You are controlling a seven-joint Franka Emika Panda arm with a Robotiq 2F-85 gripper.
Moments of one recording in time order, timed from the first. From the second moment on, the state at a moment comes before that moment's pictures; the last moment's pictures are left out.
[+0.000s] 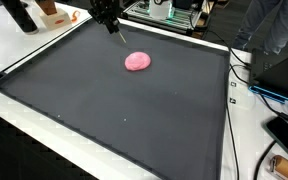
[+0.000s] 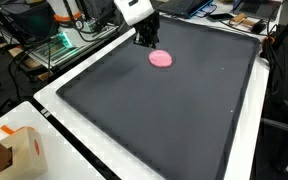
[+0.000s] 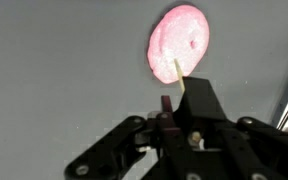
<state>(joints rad) -0.09 0.07 -0.06 -2.30 0.62 2.32 -0.66</state>
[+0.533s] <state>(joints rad) -0.03 0.00 -0.01 -2.30 0.41 2.33 -0.47</state>
